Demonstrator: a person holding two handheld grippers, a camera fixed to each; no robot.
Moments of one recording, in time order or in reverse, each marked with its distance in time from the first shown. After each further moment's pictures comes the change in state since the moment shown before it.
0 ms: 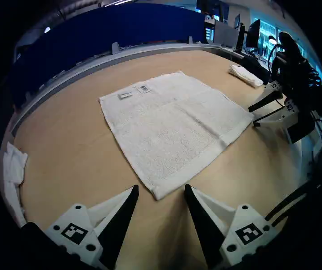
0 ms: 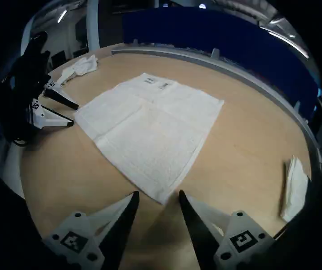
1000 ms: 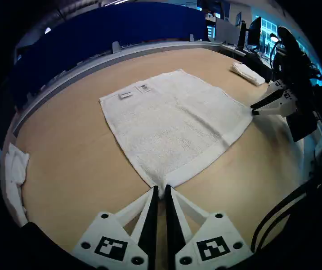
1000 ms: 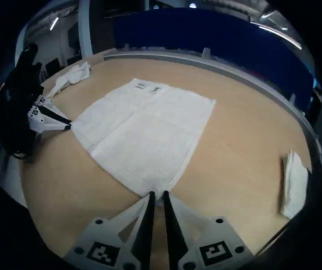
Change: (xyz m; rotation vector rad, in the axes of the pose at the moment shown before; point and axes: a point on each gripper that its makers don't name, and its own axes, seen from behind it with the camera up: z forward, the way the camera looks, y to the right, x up) left arm 0.000 0.004 0.002 0.026 -0.014 0.006; right arm 0.011 0.012 -0.001 -0.014 0.024 0.068
